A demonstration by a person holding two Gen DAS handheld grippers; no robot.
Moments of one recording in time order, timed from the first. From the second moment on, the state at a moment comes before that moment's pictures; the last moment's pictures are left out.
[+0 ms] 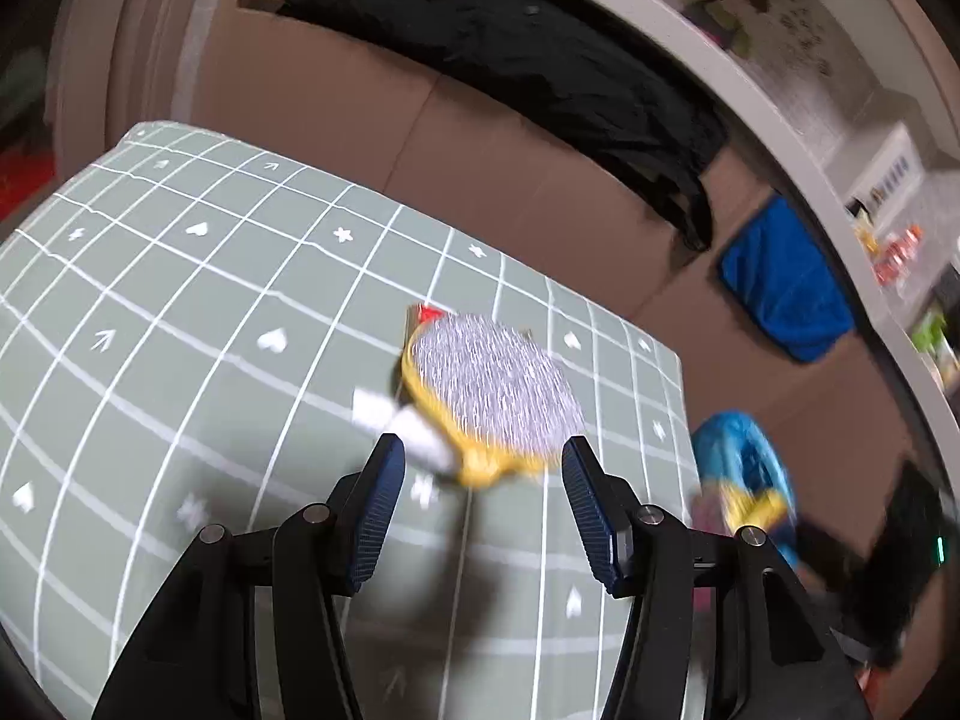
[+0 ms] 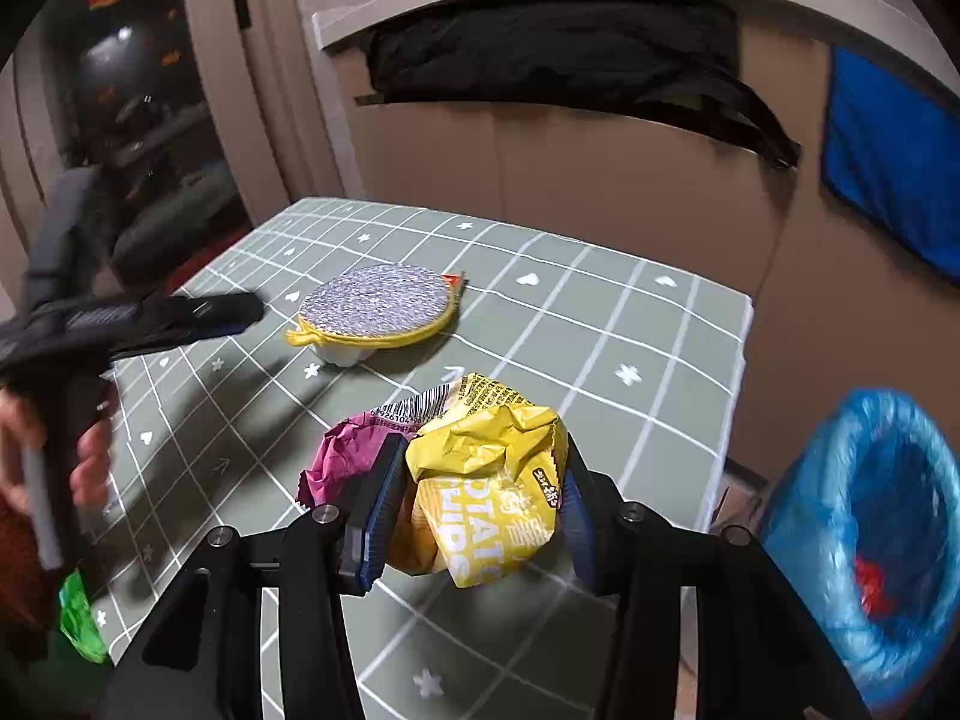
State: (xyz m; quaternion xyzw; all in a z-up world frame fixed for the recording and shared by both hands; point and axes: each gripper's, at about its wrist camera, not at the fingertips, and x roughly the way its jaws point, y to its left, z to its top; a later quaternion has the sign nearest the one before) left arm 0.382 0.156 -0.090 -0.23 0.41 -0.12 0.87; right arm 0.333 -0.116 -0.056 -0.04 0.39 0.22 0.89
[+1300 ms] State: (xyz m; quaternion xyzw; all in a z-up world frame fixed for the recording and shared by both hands) left arm 0.311 0.081 -0.043 -0.02 0.33 -0.07 0.94; right arm 0.294 -0.146 -0.072 0.01 0.40 0.22 0.89
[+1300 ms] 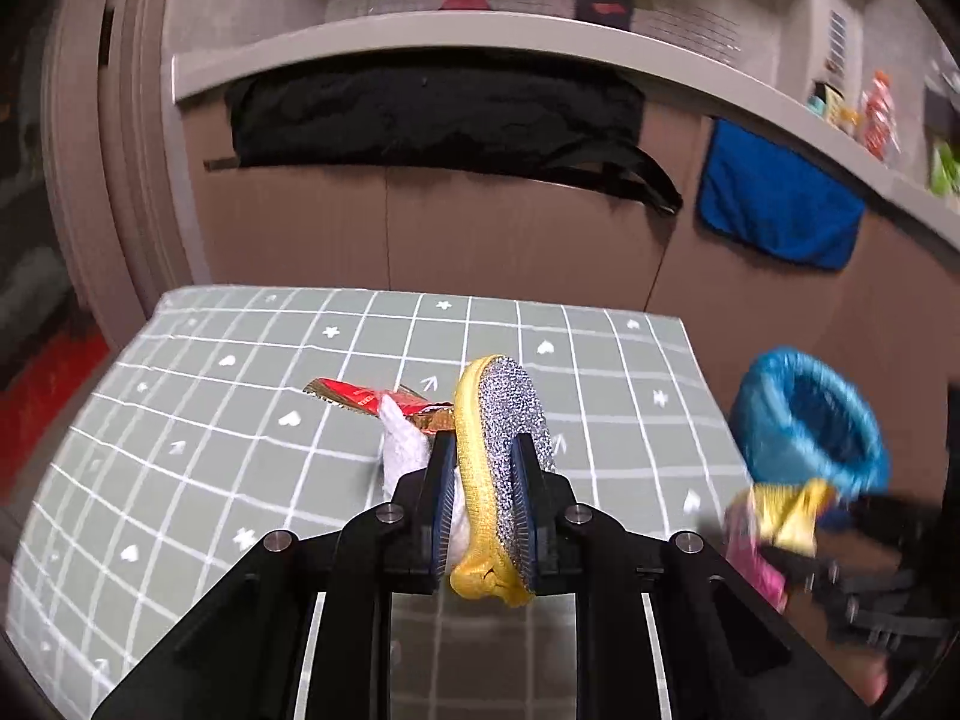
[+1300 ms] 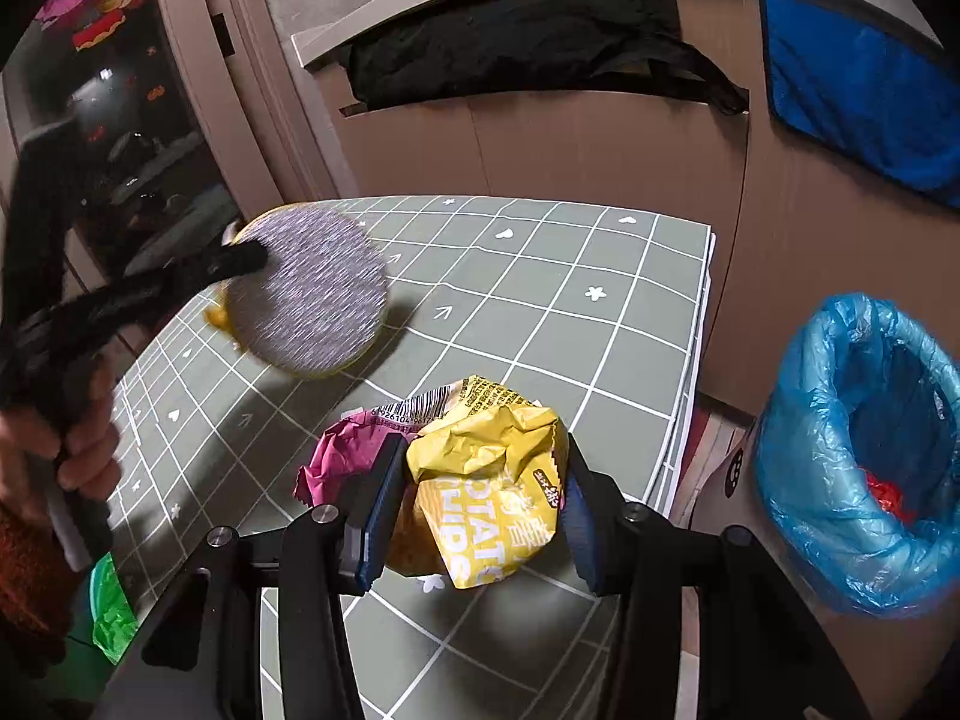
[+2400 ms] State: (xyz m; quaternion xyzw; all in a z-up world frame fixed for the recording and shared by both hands) left arm 0.247 0.084 -0.055 -0.07 0.39 -0.17 0.91; right arm 0.288 -0.145 -0.090 0.01 0.43 0.22 0.88
